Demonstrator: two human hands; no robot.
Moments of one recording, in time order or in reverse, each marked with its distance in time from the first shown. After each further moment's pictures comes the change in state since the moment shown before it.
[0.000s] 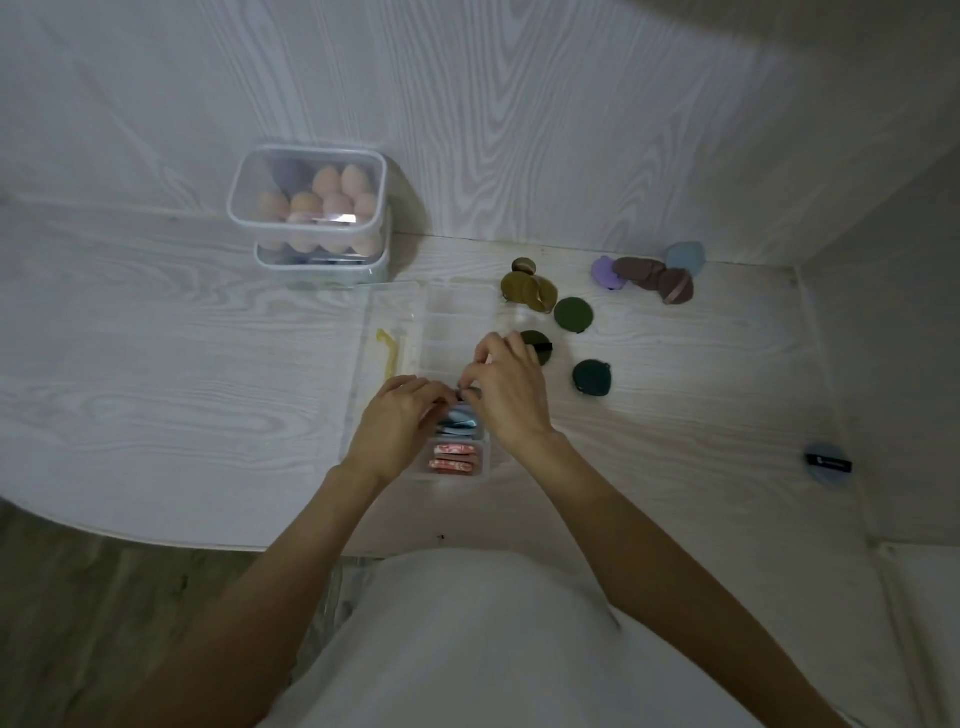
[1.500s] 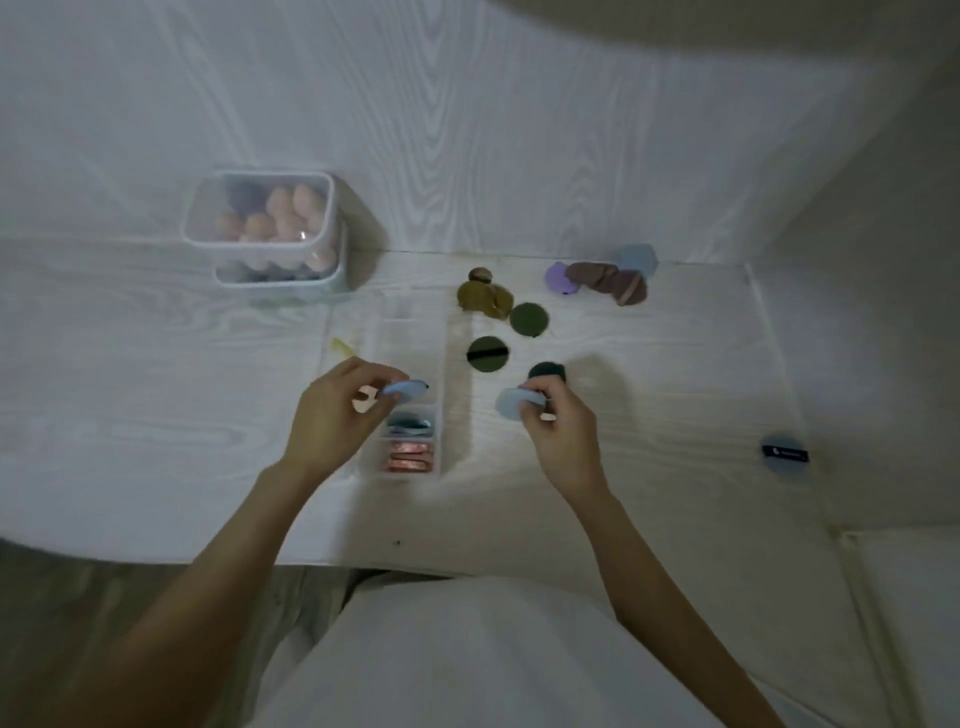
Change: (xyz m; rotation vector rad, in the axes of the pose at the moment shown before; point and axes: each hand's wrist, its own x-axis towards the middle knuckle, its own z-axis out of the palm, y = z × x) left_hand 0.006 0.024 -0.028 -0.146 0.108 -0.155; right_hand -0.082 0.067 -0.036 0.741 0.216 0.417
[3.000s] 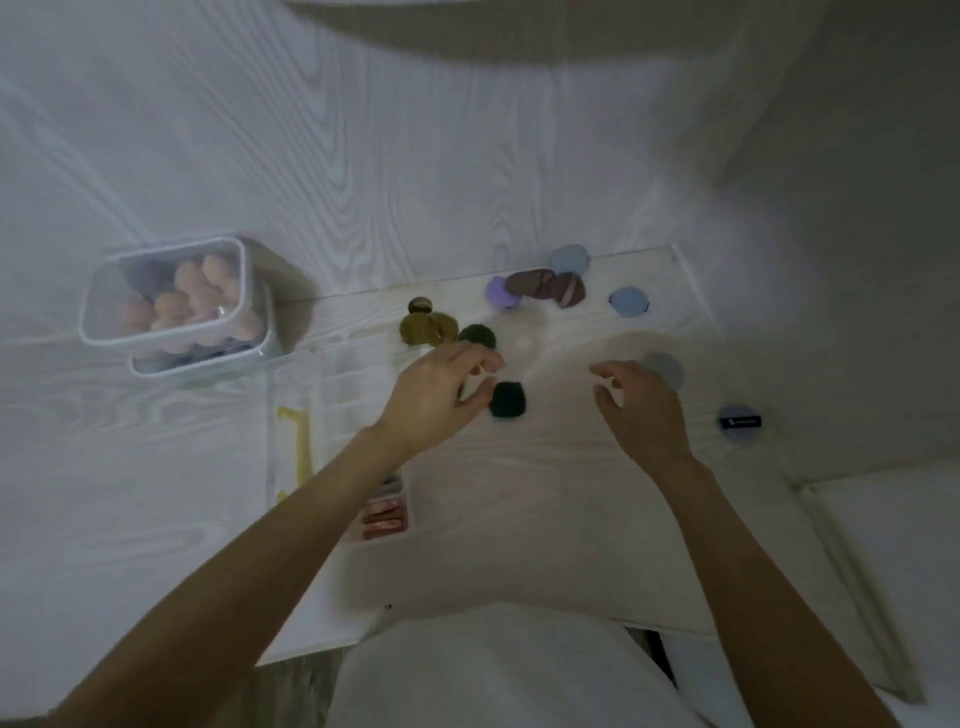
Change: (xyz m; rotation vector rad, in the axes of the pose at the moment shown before) left_hand 0.094 0.080 0.071 -0.017 -0.243 0.464; right_hand 0.035 0.038 -0.103 -0.540 0.123 0.031
